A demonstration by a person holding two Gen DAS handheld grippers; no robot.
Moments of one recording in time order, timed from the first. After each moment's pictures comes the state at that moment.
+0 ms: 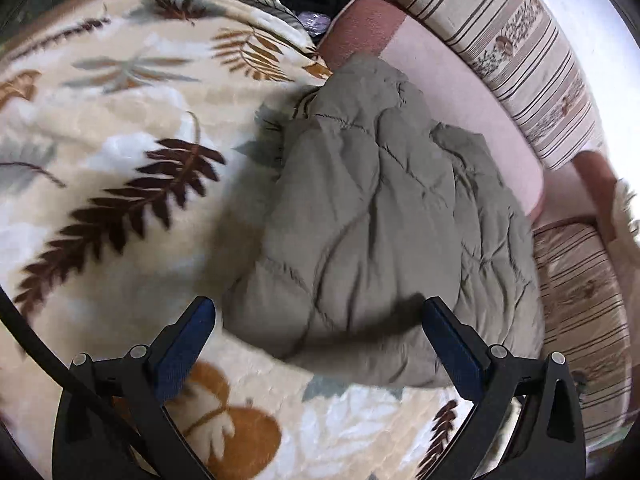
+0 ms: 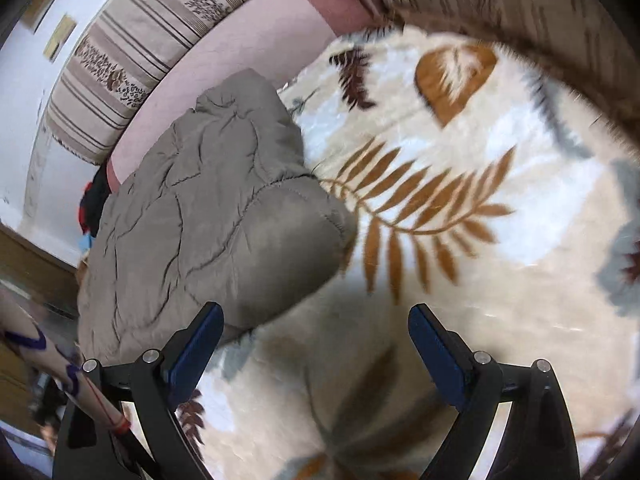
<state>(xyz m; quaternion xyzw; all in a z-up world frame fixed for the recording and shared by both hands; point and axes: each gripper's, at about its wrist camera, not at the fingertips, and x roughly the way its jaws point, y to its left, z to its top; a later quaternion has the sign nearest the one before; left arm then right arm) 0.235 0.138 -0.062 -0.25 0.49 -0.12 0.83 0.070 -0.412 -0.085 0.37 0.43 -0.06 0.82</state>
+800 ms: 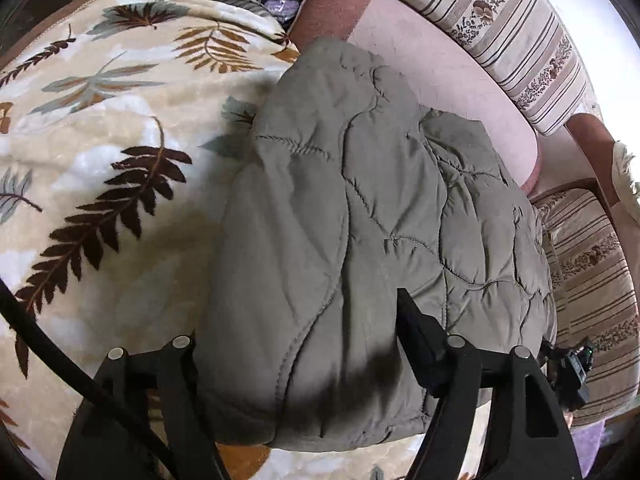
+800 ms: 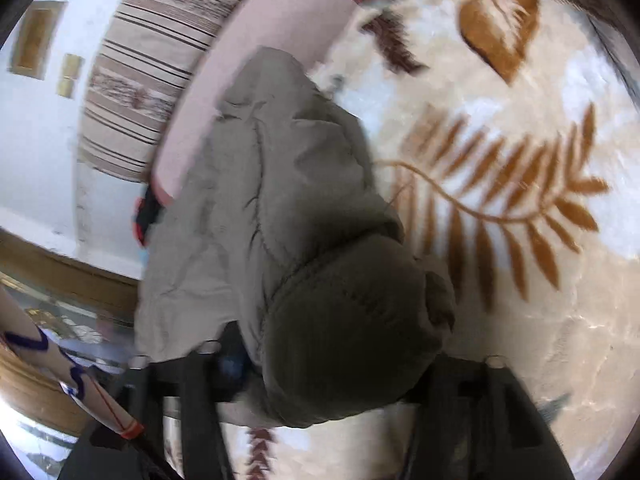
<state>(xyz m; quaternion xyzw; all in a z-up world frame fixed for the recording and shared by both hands) 0.237 0.106 -0.049 -0.19 0.51 -0.13 0.83 0.083 -0.414 -0.097 0.47 0.42 0.00 0.78</state>
